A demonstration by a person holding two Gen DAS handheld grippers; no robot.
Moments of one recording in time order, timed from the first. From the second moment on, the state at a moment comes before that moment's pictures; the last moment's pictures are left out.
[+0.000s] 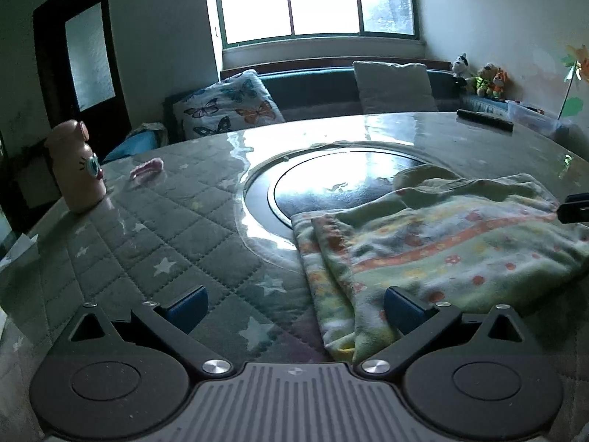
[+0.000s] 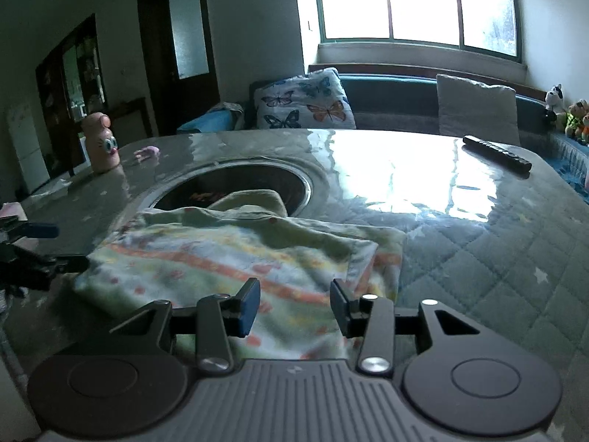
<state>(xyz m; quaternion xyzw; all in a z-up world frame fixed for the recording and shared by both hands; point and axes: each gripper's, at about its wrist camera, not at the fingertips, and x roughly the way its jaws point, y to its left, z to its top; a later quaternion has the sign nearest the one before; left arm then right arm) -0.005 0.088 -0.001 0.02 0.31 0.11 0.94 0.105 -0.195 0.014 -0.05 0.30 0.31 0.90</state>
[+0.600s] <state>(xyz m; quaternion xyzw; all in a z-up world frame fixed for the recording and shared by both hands) 0.025 0.101 0.001 -0.05 0.34 0.08 0.94 0.163 -0.177 -0.005 -0.07 0.32 0.28 0.90</state>
